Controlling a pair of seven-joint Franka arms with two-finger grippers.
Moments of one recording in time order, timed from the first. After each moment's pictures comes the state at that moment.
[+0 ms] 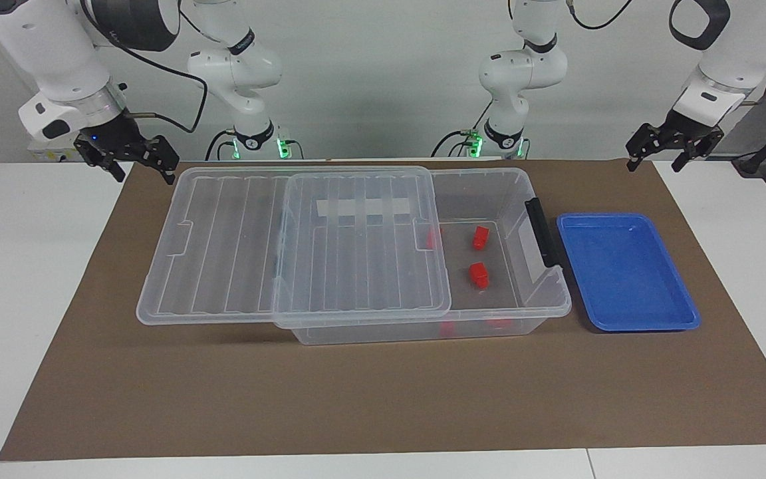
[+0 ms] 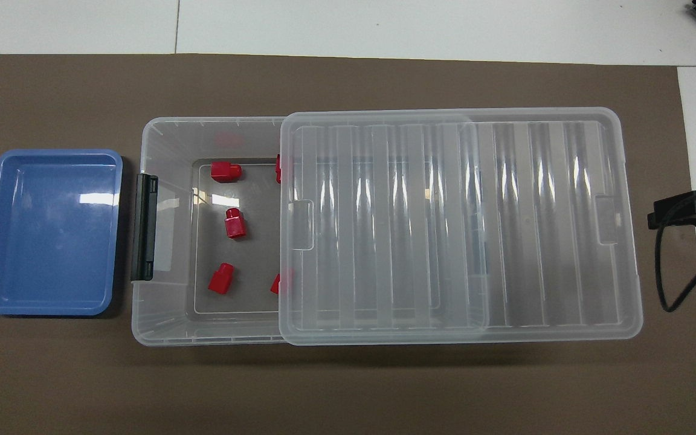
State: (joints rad) left arm 0.07 -0.18 0.06 -1.85 0.01 1.68 0.25; right arm 0.06 -0.06 -0.14 -1.69 -0.02 1.56 0.01
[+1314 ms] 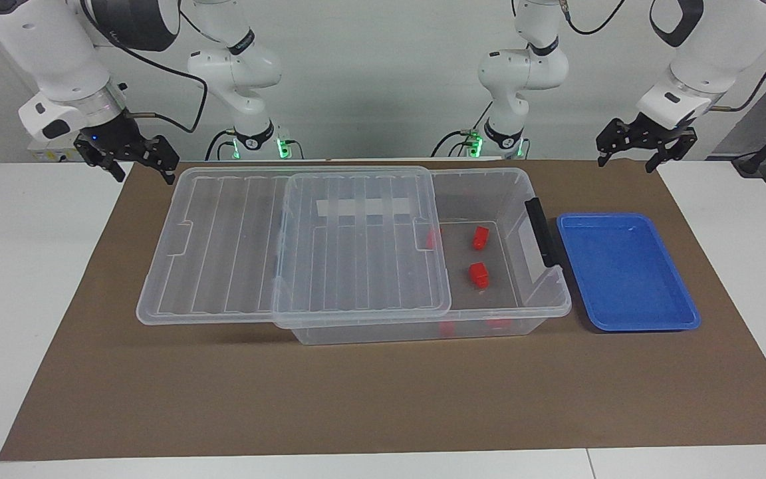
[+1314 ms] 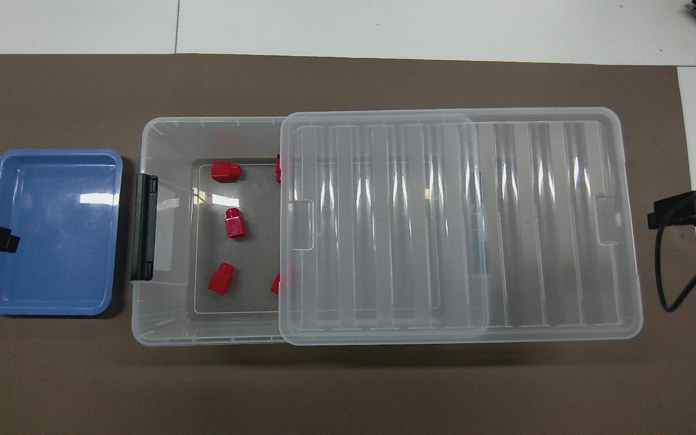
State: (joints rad) left arm -0.10 -0.10 0.15 -1.71 0.01 1.52 0.27; right arm 0.06 -0.06 -0.14 -1.69 -0.02 1.56 0.01
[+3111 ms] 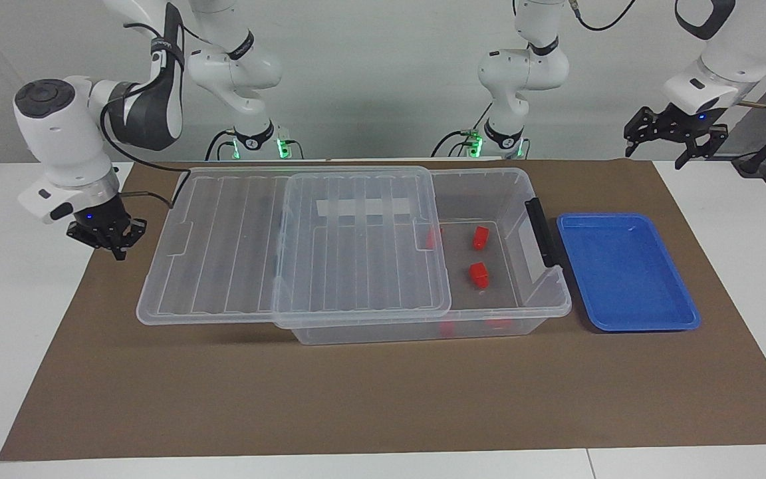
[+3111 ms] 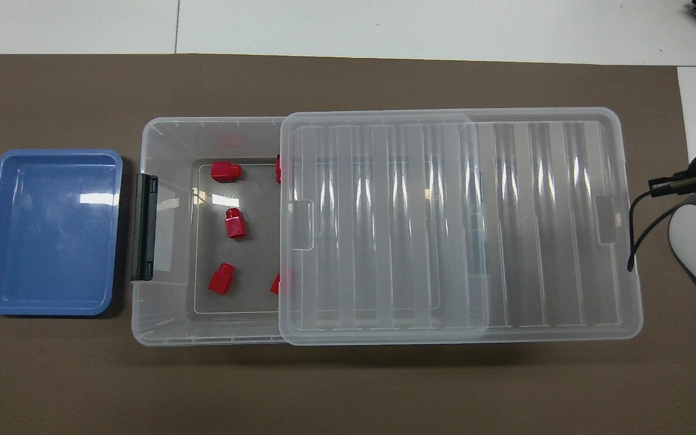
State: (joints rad) left arm -0.10 -0.12 0.20 -1.70 0.05 1.54 0.54; right arm -0.01 0.09 -0.15 -1.88 -0.16 2.07 -0.24
